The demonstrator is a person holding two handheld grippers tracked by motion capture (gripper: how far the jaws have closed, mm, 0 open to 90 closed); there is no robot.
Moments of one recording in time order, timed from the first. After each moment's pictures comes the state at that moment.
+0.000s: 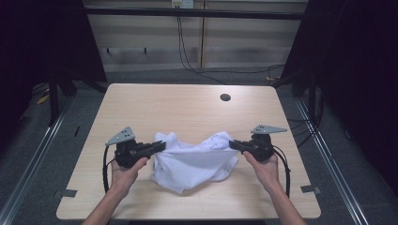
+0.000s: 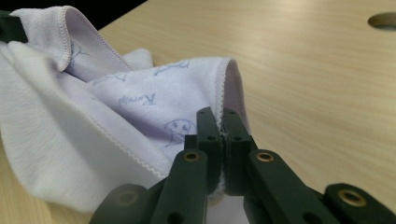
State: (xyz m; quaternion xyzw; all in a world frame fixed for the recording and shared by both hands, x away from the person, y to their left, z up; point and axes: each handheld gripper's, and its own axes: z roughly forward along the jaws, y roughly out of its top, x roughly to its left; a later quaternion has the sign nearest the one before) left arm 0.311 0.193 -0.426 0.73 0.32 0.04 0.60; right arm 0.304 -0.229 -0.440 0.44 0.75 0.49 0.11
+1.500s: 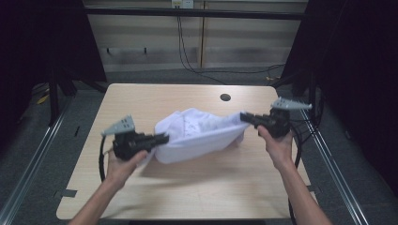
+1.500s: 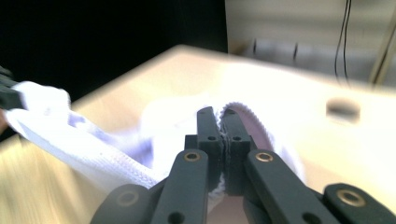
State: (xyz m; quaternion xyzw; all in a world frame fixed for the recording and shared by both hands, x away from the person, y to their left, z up) left arm 0.303 0.176 -0.391 0.76 0.25 0.02 0.59; right arm 0.321 -0.257 -0.377 0.41 0.72 0.55 0.15
